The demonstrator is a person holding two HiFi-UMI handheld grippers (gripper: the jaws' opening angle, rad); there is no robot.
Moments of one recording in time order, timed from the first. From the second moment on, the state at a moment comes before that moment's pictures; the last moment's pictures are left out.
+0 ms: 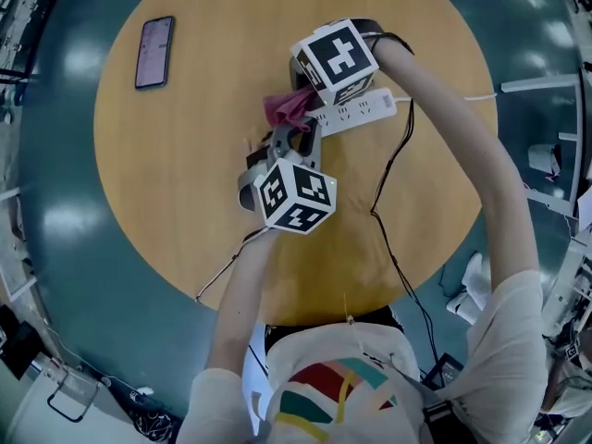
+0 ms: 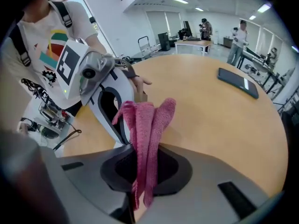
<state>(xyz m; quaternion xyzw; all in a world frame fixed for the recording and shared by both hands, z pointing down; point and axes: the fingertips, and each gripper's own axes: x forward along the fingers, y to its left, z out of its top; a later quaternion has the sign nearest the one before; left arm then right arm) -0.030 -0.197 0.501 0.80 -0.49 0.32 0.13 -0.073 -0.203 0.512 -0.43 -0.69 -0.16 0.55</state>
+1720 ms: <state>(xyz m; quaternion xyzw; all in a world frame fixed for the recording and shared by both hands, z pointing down) -0.030 -0.197 0.505 0.77 -0.51 0.36 0.15 0.098 -0.300 0.505 0.20 -0.79 0.38 0.44</state>
